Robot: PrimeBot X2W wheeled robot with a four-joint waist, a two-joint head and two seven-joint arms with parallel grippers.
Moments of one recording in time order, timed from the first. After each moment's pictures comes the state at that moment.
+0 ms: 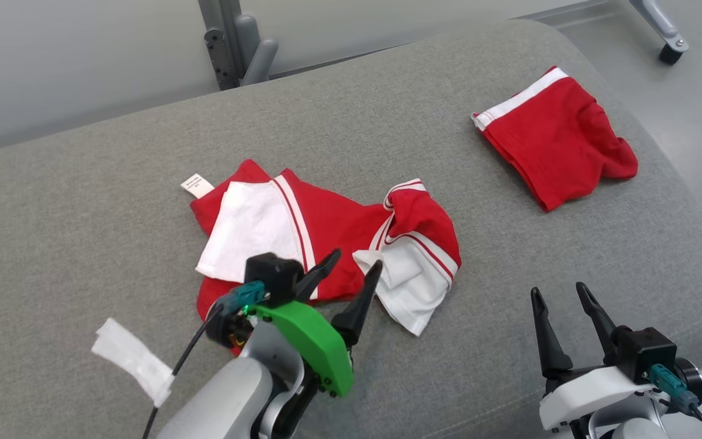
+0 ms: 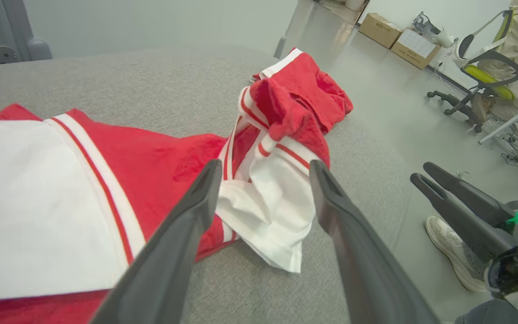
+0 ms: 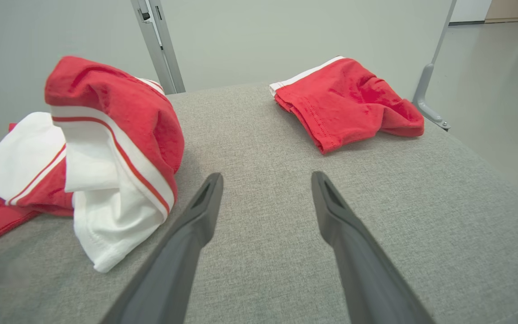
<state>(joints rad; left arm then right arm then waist) -0.42 0.17 -0.76 0.26 -0.74 0.01 0.02 -0.01 -0.05 0.03 0.22 0.12 0.13 -0.26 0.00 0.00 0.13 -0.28</state>
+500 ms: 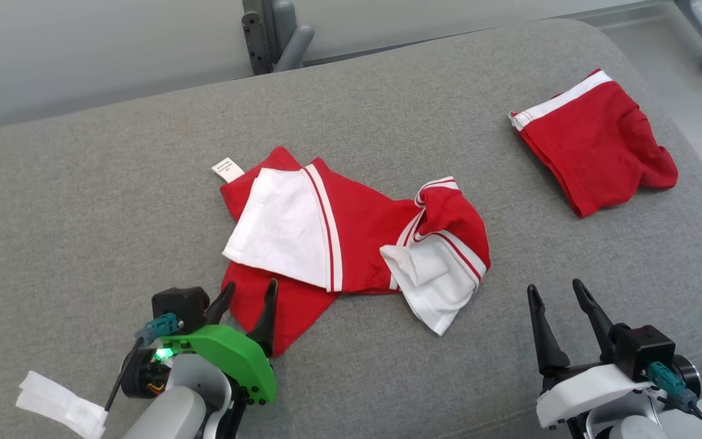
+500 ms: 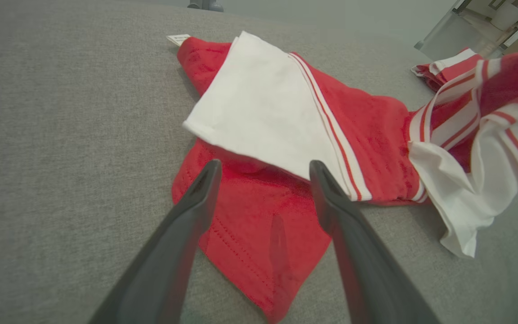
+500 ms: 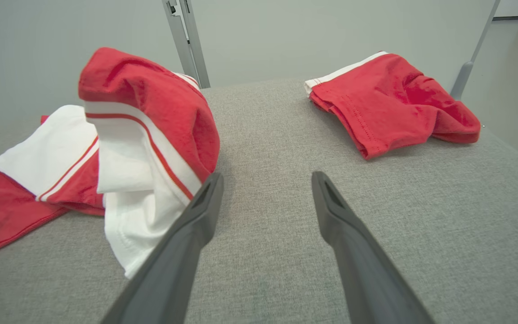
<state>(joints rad) -0.30 0.27 -0.63 0.31 -0.77 0.16 -0.05 -0.01 -0.05 0.04 0.21 0.14 0.13 -0.26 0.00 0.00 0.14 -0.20</state>
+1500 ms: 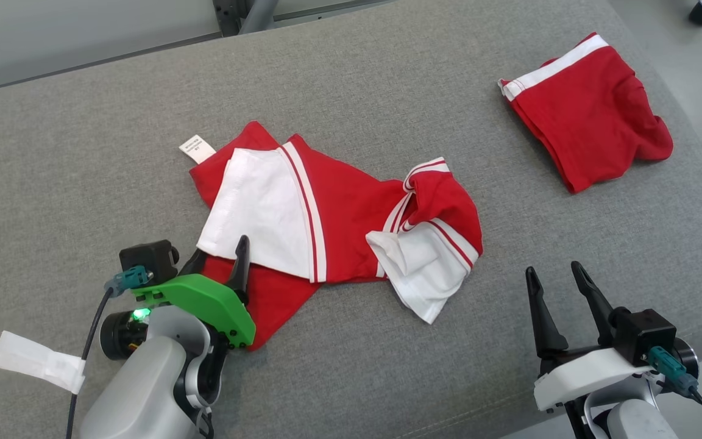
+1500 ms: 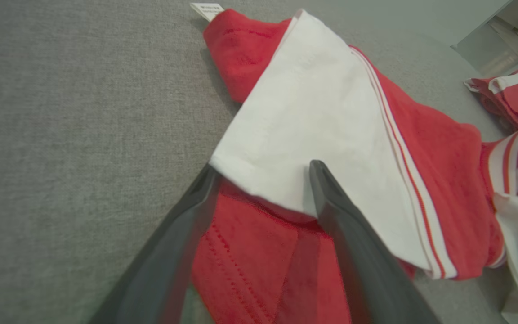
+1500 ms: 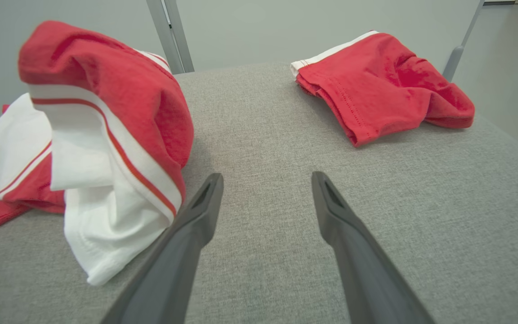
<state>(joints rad) -0.43 0.24 -0.56 0.49 -0.84 0.15 -0.05 -0.06 -0.05 0.05 0.21 0.15 0.13 -0.26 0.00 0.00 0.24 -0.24</state>
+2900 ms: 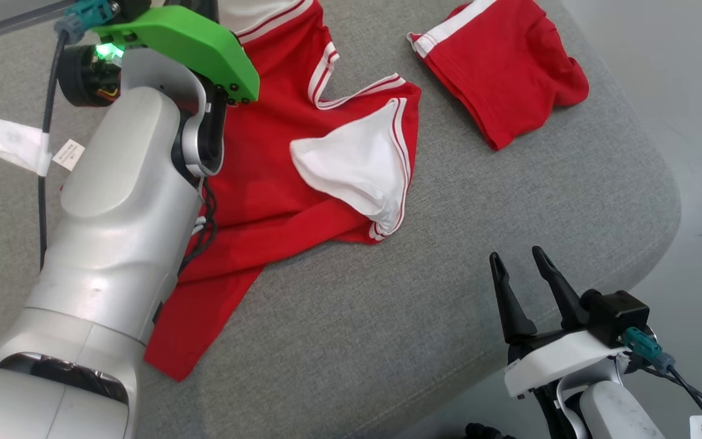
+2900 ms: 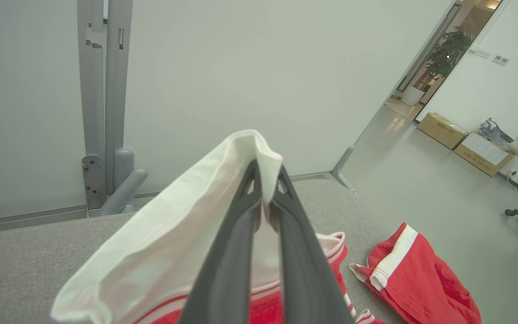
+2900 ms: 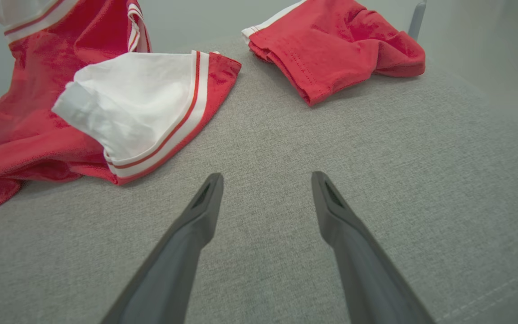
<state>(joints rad) -1.10 0.10 -0.53 0.77 -0.76 0.11 -0.14 -0.13 -0.05 0.16 0.24 0.27 0.13 -0.26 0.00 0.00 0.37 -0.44</state>
